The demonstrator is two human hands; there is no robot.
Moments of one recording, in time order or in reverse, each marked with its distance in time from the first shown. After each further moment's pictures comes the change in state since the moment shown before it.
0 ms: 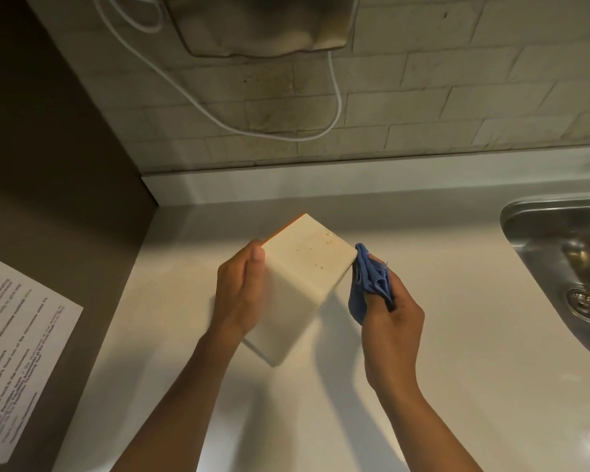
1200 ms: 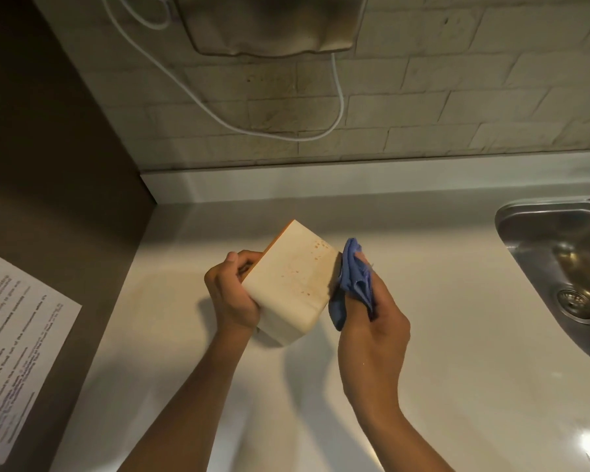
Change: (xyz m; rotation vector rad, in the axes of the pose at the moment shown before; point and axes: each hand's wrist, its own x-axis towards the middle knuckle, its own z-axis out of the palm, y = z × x) left_hand -0.001 0.007 0.009 -0.506 0.290 -0.251; right_hand -0.038 -0.030 0.026 0.028 0.033 -0.028
